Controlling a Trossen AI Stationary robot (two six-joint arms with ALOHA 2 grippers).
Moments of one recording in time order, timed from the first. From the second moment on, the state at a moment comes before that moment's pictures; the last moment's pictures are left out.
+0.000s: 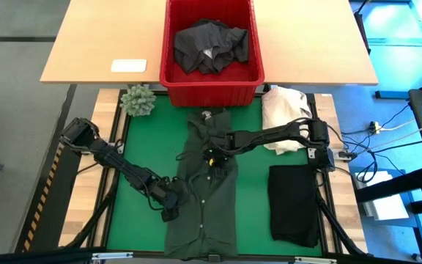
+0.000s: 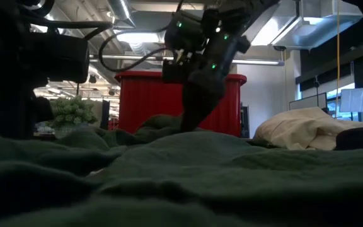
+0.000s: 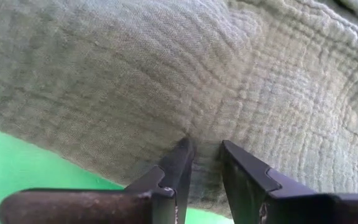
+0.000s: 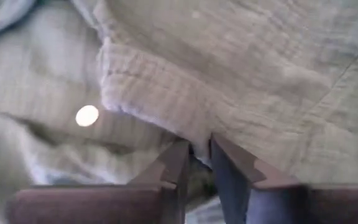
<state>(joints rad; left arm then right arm) -0.53 1.65 0.73 -0.21 -0.04 -0.99 -0.01 2.03 1.42 -0.52 -0.09 -0.06</state>
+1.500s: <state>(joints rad) -0.70 1.44 0.73 -0.21 -0.27 -0.85 0.34 1.48 0.95 -0.01 0.09 0.18</state>
